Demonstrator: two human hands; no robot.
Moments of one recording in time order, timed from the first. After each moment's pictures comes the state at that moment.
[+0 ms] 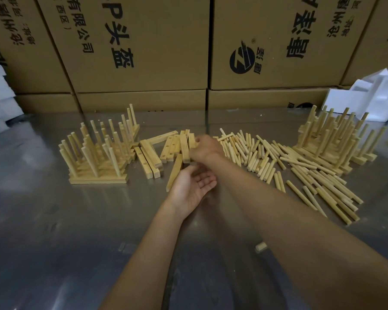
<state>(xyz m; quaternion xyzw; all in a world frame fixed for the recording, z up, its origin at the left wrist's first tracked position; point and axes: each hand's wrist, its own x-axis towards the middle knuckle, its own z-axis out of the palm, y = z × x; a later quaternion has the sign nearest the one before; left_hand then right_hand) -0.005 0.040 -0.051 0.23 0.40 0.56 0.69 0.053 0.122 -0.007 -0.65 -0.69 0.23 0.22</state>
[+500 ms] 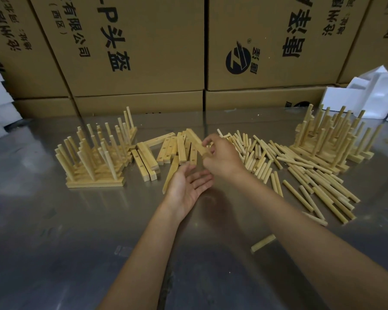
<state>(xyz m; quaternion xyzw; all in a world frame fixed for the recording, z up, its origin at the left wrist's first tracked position) -0.006 0.041 -0.051 0.21 0.39 0.58 0.68 0.104 0.084 -0.008 -0.57 -0.71 0.23 0.35</state>
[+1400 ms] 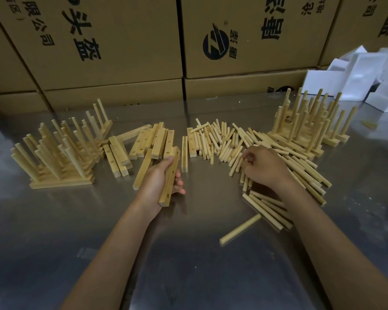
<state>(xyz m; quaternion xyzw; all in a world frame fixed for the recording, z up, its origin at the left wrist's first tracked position) 0.008 0.037 -0.050 0.33 0.51 0.53 0.59 0.253 0.078 -0.051 -0.67 -0.69 0.13 0.26</state>
